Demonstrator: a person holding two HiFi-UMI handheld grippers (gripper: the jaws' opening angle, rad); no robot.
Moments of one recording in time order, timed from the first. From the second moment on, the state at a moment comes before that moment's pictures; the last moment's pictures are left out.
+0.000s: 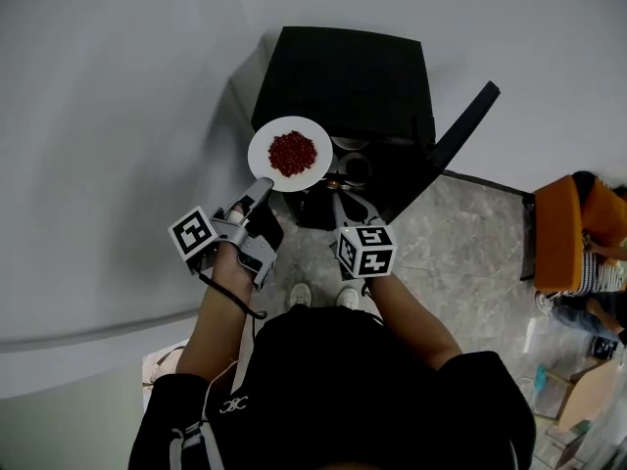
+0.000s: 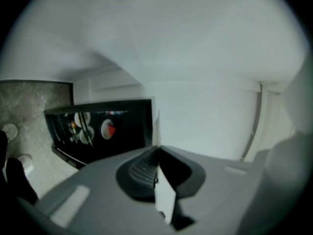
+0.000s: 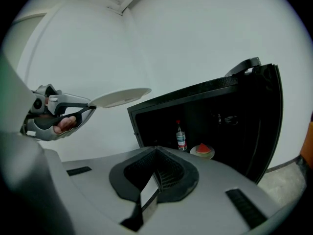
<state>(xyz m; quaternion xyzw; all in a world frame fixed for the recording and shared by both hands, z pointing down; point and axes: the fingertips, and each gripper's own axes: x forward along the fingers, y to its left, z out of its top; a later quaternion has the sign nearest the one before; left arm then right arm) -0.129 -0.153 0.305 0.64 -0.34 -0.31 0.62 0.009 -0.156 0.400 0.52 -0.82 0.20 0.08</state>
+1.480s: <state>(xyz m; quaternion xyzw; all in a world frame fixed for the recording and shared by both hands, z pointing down) -0.110 -0.300 0.280 0.66 -0.49 -0.18 0.55 0.055 -0.190 0.363 0.58 -0.79 0.21 0.07</state>
